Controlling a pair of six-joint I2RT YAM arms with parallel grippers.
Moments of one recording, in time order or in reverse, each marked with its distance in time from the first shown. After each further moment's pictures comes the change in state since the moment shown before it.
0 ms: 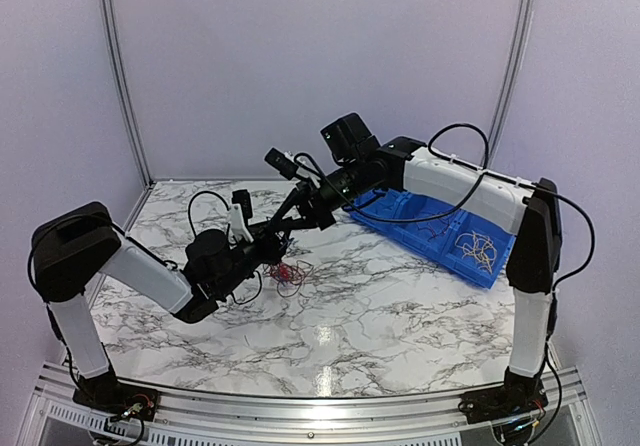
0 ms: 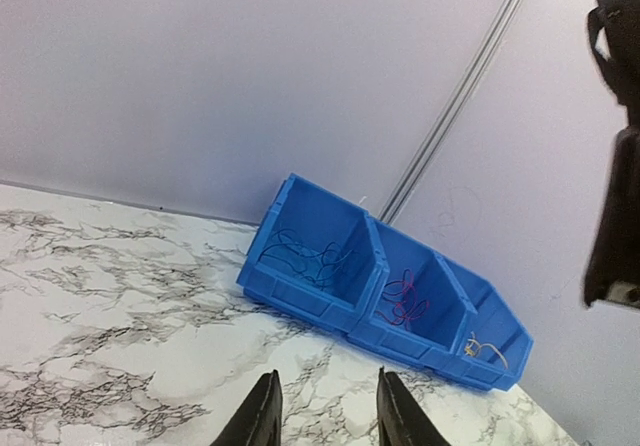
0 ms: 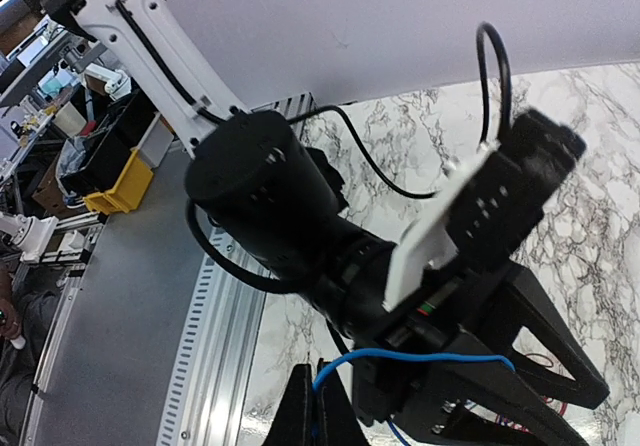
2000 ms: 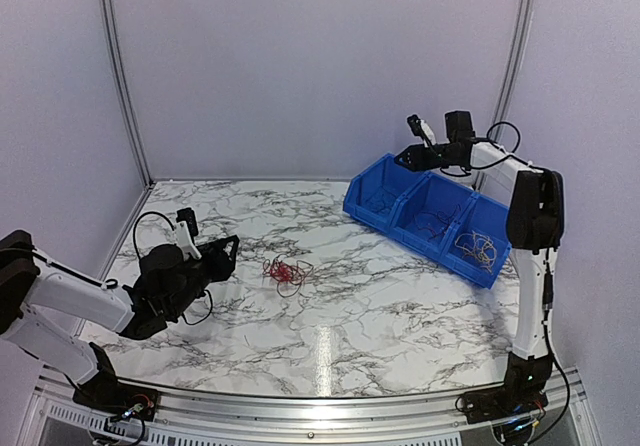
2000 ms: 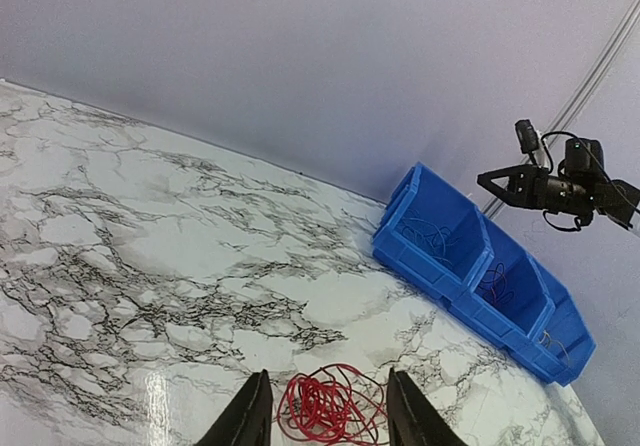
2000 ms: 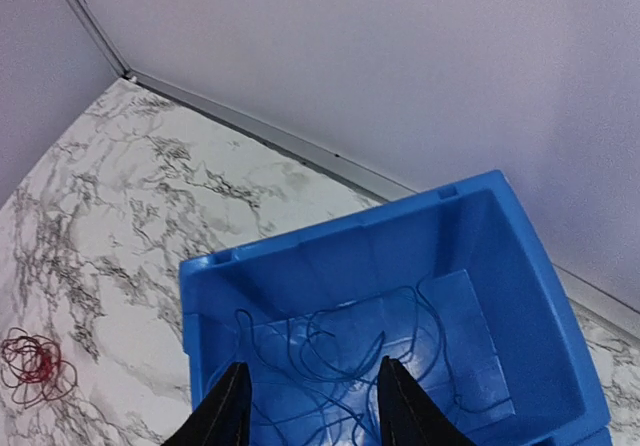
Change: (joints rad) left arm 0.035 -0.430 -0.325 -0.311 -0.198 -0.107; right arm -0.710 0.288 0.169 0.266 0.271 0.123
